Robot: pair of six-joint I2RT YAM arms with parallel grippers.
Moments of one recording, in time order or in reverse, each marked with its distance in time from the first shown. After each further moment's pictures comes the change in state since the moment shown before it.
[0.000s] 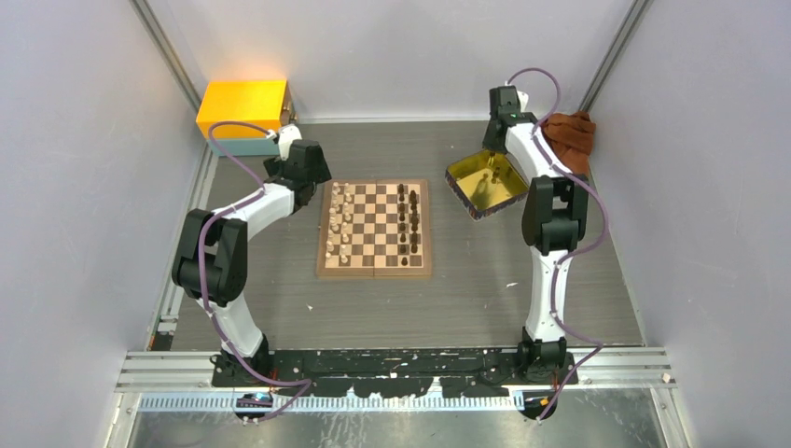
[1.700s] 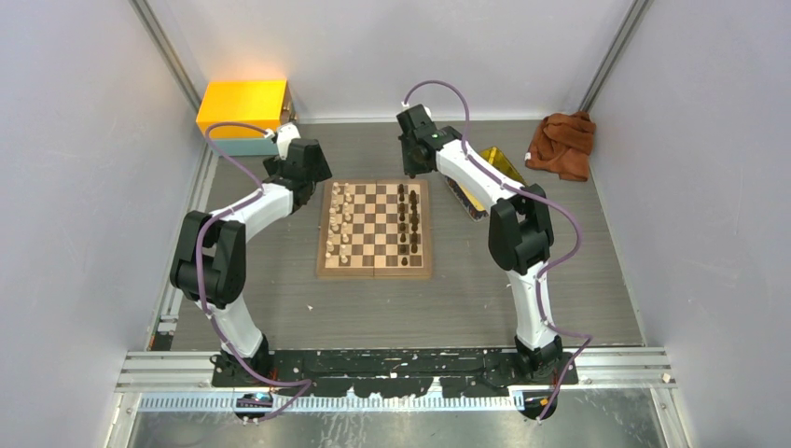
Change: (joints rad) left arm 0.000 -0.016 0.000 0.001 0.019 -0.031; right arm 0.423 -0.104 -0.034 -0.076 -0.053 -0.059
